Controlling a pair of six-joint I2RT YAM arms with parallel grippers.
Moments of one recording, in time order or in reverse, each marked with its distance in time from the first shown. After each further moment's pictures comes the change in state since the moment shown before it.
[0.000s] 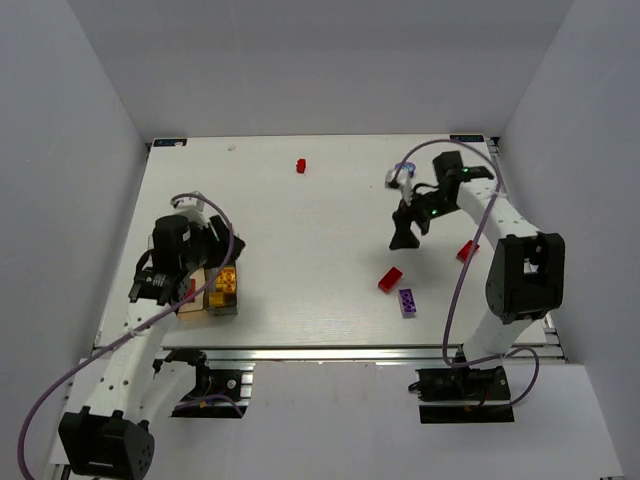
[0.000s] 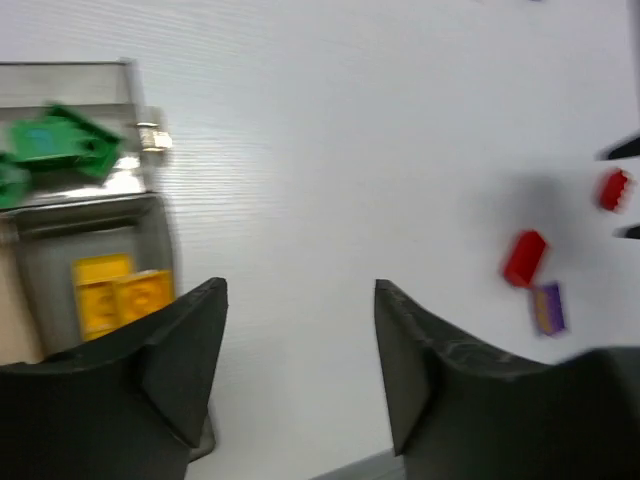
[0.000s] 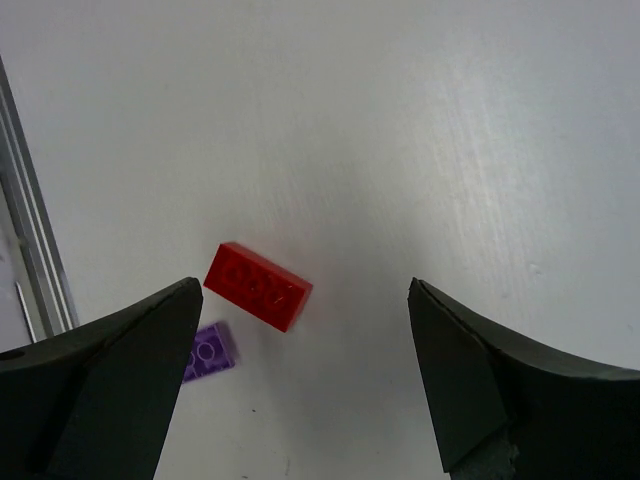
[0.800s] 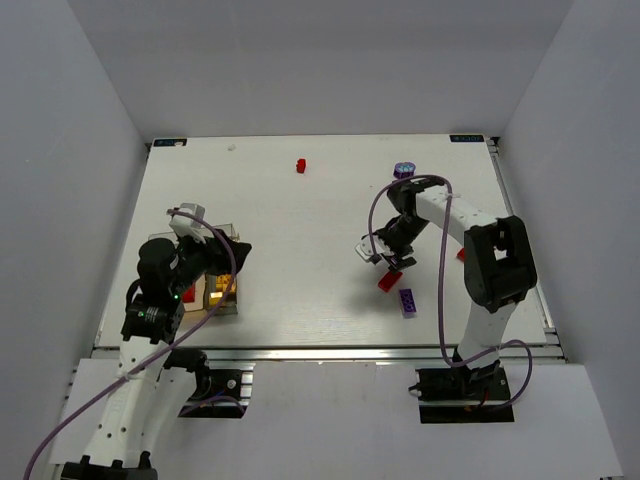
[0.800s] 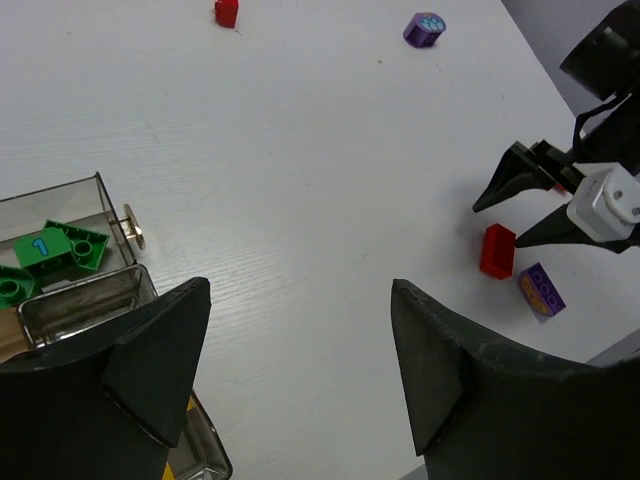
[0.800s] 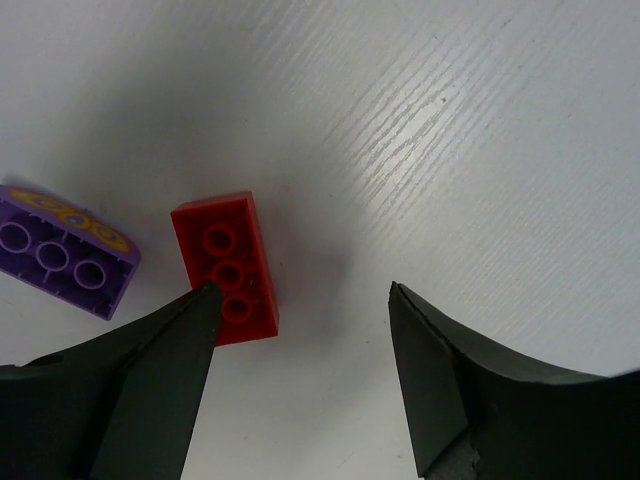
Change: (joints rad) left arm -0.003 -0.263 -0.122 0.168 0.211 0.142; right arm 0.251 0.135 -0.051 -0.212 0.286 -1.038
